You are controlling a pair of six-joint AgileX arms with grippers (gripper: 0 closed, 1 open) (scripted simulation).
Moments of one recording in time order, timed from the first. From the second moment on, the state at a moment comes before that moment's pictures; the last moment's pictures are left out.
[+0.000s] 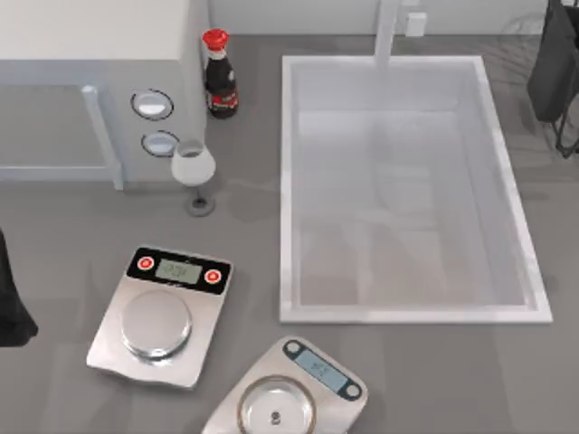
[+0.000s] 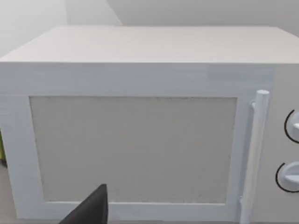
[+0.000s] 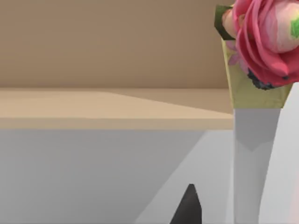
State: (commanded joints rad) left arm 0.00 0.00 0.00 0.00 0.00 0.00; right arm -0.49 1.40 1.10 0.31 -0.47 0.01
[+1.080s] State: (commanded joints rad) left arm 0.00 0.00 0.00 0.00 0.00 0.00; right arm -0.31 1.80 0.98 0.82 -0.28 0.02
